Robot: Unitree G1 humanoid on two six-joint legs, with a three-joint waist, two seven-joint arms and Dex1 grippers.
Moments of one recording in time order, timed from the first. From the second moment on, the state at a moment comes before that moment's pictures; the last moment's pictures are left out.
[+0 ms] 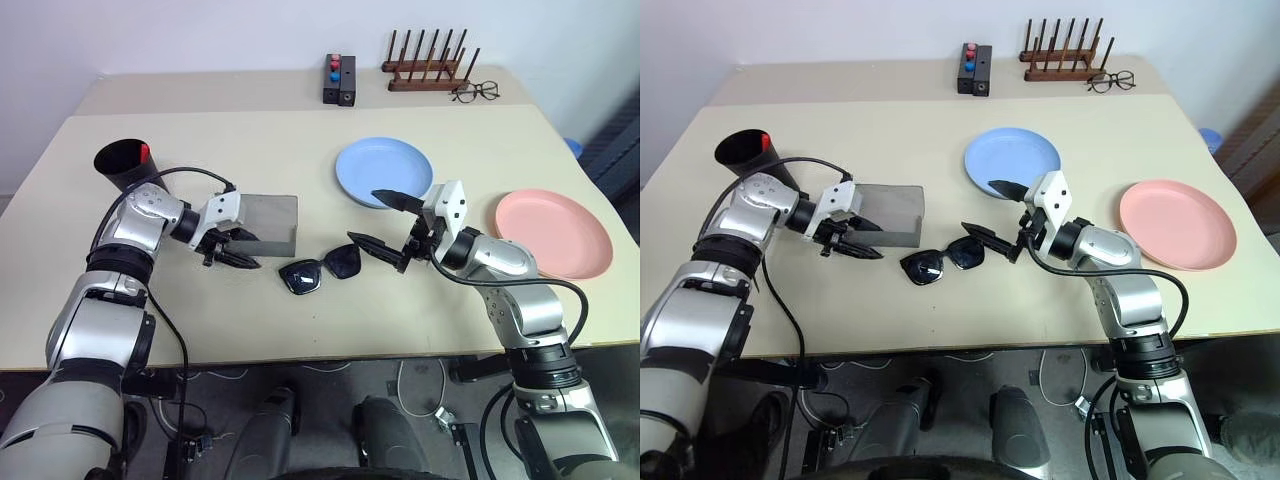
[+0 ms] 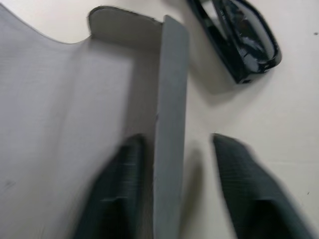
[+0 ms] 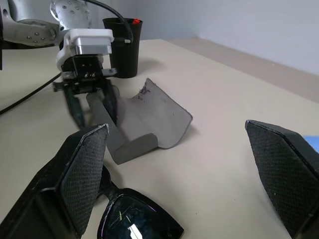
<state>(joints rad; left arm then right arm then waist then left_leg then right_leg) -0.99 0.60 -0.24 1.04 0.05 -0.21 -1.57 -0.41 -0.46 0.02 -0.09 0.39 0.24 0.87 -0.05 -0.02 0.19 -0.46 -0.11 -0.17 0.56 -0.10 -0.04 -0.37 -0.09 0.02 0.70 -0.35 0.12</state>
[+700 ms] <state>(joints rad) -0.98 0.42 -0.18 0.56 -0.13 0.42 -1.43 -0.35 -0.67 -0.08 -0.09 0.40 0.24 1.00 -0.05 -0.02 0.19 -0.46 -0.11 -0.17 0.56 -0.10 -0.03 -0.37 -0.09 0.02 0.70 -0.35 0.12</state>
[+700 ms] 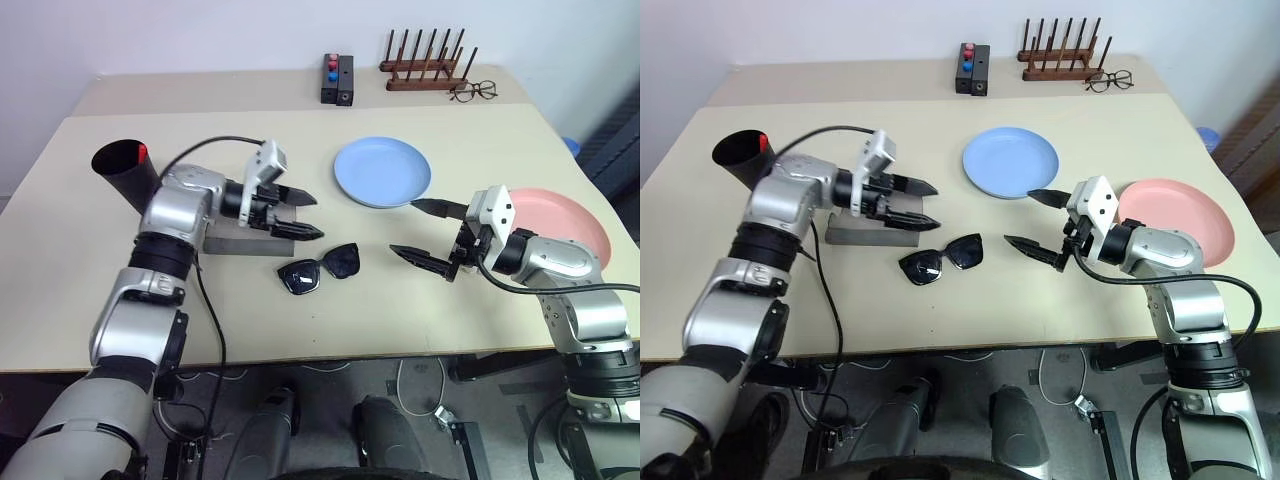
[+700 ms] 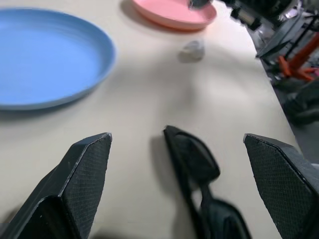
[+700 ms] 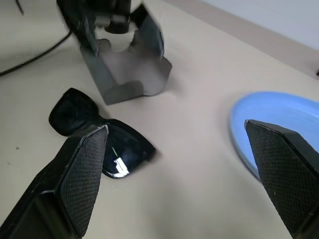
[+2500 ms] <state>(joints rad) -1.14 0.36 -0.32 0.73 -0.08 0.66 -1.57 -0.32 -0.59 -0.03 -0.11 0.35 0.21 0.90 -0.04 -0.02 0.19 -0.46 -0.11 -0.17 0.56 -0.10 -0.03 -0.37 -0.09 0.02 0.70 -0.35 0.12</state>
